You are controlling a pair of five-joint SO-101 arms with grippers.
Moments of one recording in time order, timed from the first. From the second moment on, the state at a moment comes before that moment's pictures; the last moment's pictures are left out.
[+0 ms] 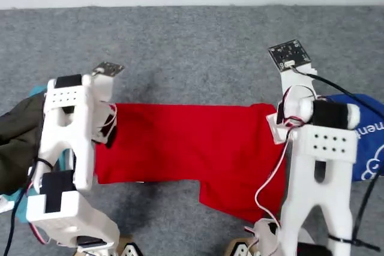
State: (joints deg) left arm -12.2 8.5 15.2 86.5 -20.1; right arm 5.0 -28.7 17.8 87.1 24.2
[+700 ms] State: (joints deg) left arm -12.5 4.0 14.8 91.3 -24.7; right arm 4.8 -34.7 17.8 91.0 27.8
